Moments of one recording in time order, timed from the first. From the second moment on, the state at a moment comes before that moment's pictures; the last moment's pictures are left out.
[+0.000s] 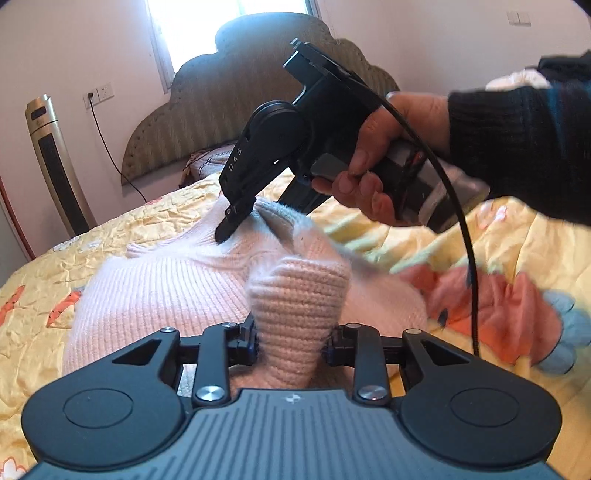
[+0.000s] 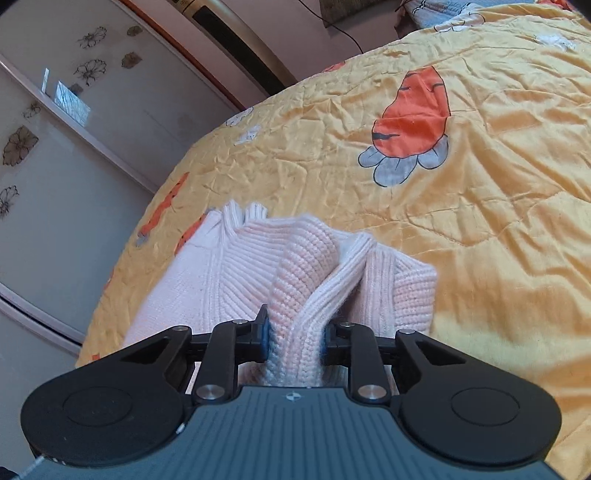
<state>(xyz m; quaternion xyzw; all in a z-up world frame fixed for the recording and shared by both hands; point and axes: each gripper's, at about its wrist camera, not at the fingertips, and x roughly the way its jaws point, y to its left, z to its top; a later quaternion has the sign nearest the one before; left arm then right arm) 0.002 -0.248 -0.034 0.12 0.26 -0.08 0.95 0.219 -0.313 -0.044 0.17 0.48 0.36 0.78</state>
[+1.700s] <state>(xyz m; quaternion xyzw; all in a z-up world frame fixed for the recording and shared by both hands) -0.011 -0.271 -0.055 0.24 0.22 -0.17 0.93 0.216 -0.362 -0.026 0.22 0.47 0.31 0.79</state>
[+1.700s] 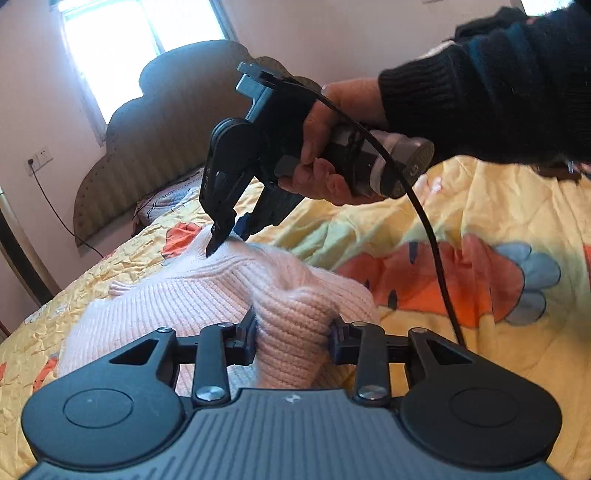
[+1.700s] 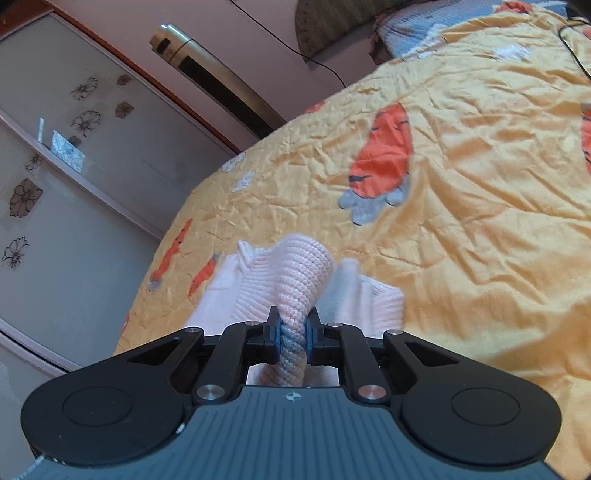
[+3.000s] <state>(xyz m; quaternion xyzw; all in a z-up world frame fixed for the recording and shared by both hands) 0.156 0.001 -0.093 -0.45 0.41 -0.14 0.78 0.184 -0.355 -0.069 0.28 0.50 0.33 0.75</state>
